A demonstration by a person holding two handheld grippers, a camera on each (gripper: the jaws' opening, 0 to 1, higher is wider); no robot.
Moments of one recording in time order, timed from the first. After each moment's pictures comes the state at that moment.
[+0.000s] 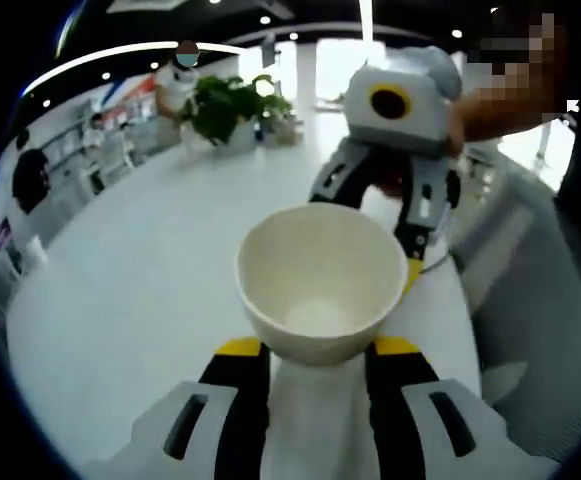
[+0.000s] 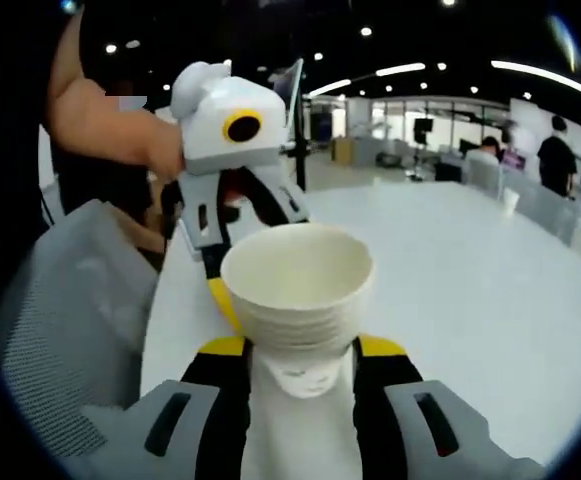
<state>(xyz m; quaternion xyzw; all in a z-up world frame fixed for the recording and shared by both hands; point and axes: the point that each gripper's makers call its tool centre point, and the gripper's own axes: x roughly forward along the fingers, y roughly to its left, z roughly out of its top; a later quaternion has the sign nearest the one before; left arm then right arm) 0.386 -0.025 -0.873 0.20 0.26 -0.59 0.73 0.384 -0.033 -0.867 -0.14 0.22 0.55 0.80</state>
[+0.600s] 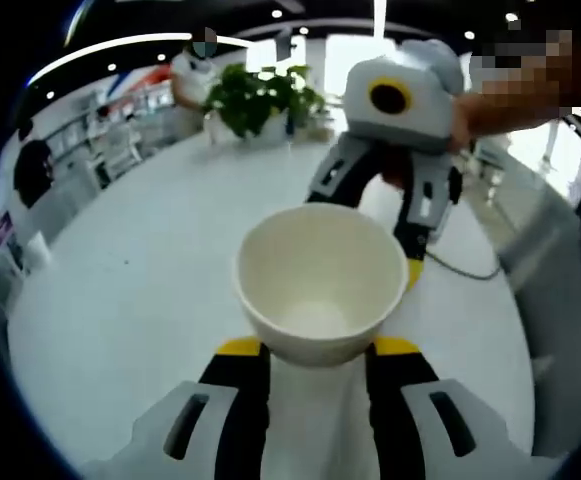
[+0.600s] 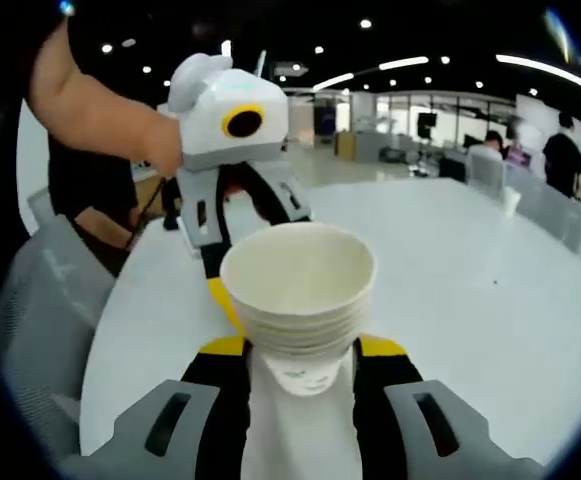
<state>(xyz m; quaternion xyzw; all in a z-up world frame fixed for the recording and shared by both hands) 0.490 -0.021 -0.874 0.20 0.28 -0.58 0.74 0.488 -0.028 -0.870 -0.14 0.23 0.56 0.79</state>
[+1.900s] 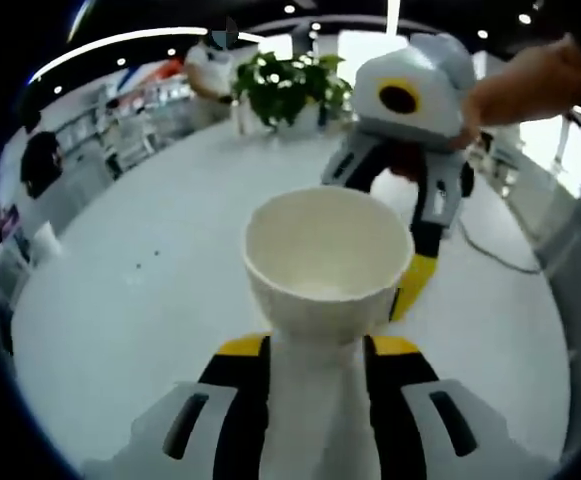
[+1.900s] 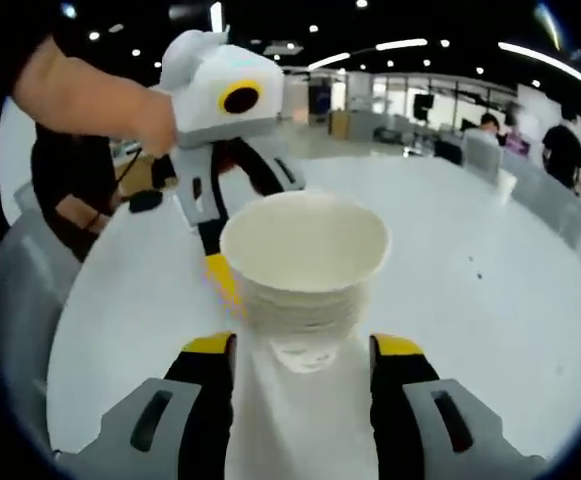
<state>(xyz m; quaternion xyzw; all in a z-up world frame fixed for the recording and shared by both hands) 0.561 0.001 -0.903 0.22 0.31 -0.54 0.75 0.546 -0.037 -0.897 -0.17 0.27 0.53 0.79</state>
